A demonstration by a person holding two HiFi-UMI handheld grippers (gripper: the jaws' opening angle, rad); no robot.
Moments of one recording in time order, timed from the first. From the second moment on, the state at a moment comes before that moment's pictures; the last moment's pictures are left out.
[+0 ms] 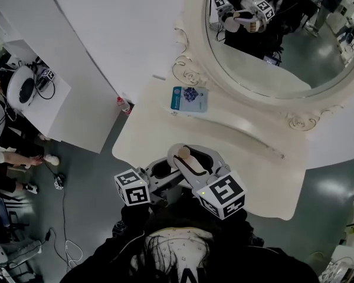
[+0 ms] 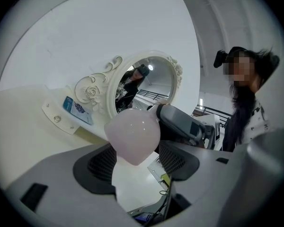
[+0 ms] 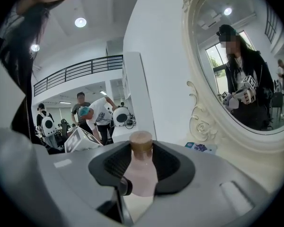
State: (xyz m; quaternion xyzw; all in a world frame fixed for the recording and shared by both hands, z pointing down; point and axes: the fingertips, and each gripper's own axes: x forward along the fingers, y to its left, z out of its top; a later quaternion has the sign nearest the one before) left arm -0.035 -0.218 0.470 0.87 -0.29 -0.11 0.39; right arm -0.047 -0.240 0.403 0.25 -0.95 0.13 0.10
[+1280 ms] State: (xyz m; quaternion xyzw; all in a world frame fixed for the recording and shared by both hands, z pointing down) left arm -0.077 -0.302 0.502 0.88 -0.25 -0.02 0.40; right arm 0.018 -0.389 0.437 0.45 -0.87 0.17 0.11
